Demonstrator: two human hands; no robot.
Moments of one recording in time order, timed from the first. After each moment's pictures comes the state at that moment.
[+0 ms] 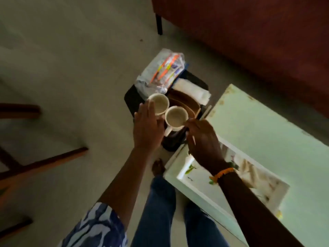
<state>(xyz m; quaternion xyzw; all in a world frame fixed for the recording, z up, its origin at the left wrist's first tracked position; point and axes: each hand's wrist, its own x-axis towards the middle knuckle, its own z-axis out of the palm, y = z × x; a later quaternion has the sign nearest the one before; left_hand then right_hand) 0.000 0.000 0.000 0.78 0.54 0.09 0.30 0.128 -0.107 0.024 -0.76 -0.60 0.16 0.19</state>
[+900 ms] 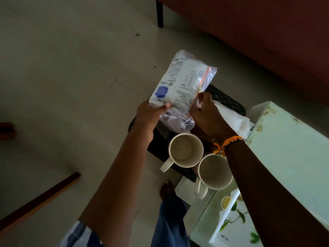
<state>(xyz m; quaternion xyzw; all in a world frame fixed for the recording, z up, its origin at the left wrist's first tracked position) 0.039 0.207 -0.101 0.43 0.62 0.13 0.64 0.169 0.131 -0.092 -0.81 -0.27 0.42 0.30</state>
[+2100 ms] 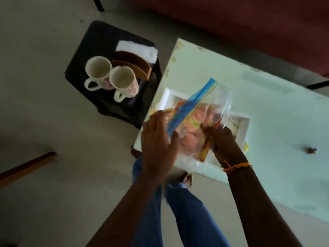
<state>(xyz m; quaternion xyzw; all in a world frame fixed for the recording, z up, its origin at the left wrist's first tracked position) 0.024 -0.204 0.022 0.81 0.40 0.09 0.43 0.159 -0.315 -0.024 -0.64 0.08 0.44 0.63</state>
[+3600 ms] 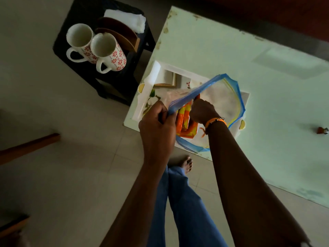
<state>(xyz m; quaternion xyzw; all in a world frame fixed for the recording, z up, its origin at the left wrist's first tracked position) 0.042 -0.289 0.016 0.68 0.48 0.23 0.50 0.173 -0.317 -0.047 -0.87 -0.30 0.40 0.01</state>
